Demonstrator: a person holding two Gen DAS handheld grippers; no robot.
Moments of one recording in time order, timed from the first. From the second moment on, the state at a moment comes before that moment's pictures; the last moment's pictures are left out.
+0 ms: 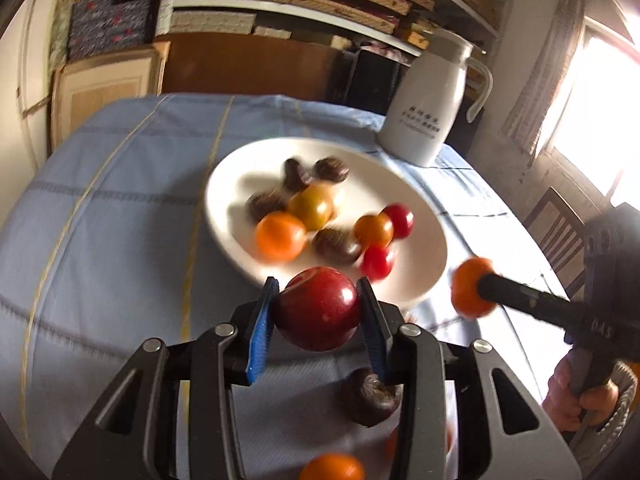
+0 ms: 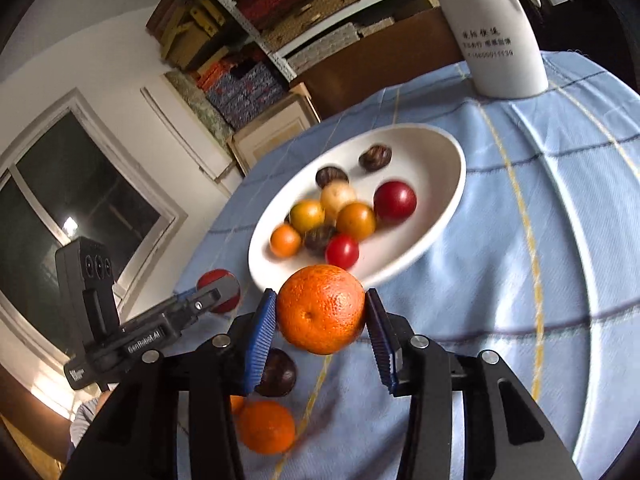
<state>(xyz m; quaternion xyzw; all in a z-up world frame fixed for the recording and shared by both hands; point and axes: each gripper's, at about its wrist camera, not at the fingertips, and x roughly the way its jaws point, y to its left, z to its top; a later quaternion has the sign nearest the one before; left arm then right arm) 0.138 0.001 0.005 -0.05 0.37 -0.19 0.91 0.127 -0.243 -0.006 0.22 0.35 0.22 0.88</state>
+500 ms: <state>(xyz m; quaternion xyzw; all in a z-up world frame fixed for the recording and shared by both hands) 0.177 -0.029 -0.004 -0.03 0.37 -0.21 0.90 0.251 -0.239 -0.013 0.22 0.37 0.18 0.88</state>
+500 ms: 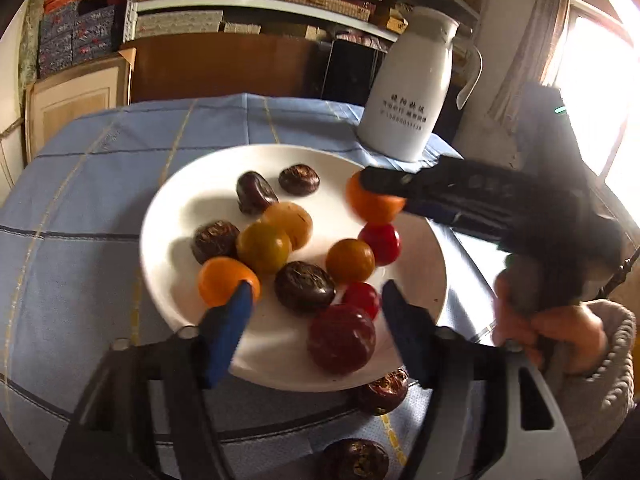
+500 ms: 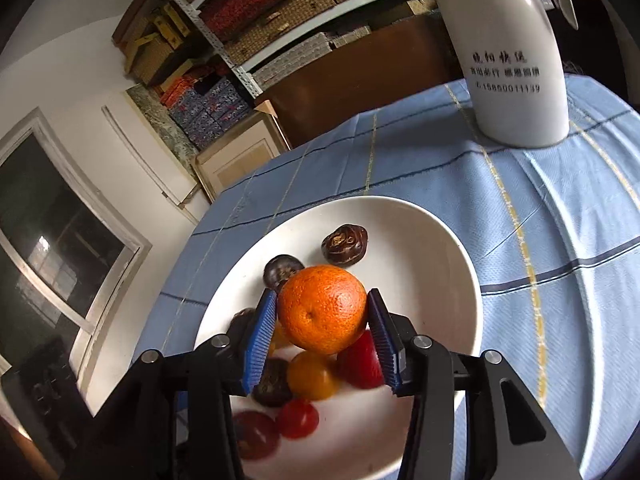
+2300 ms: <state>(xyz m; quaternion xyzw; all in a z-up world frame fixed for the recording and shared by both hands) 0.045 0.015 -0.044 0.02 0.45 -0.13 0.89 0.058 -0.203 -0.038 0.15 0.39 0.28 0.87</state>
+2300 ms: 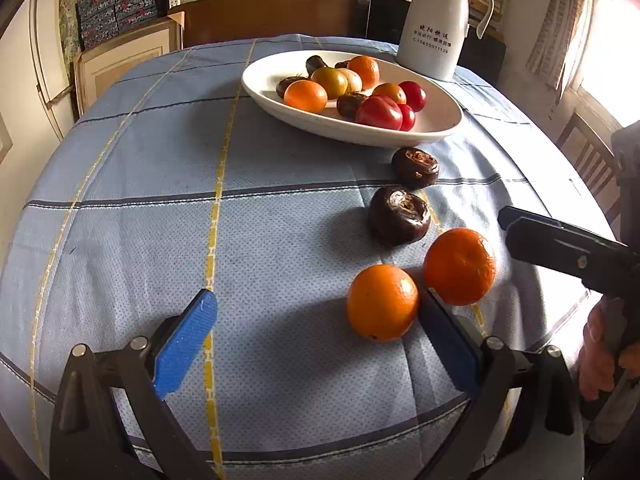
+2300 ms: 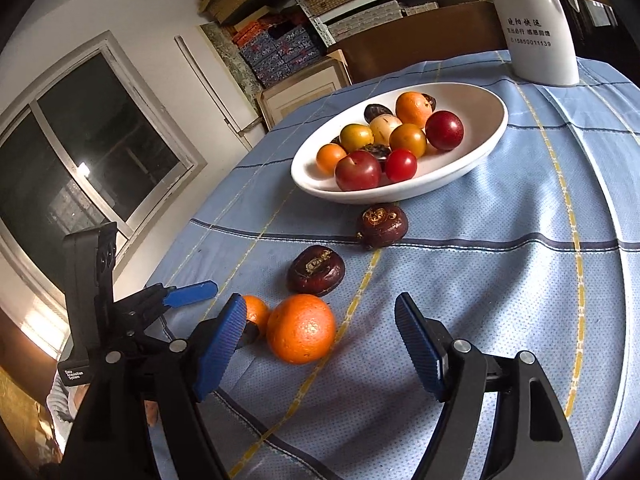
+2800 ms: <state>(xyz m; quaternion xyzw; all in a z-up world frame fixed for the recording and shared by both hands) 0.048 0.034 -0.047 -0.07 0.45 -0.18 0.87 0.061 -0.201 -0.043 0.15 0.41 0.28 0.86</state>
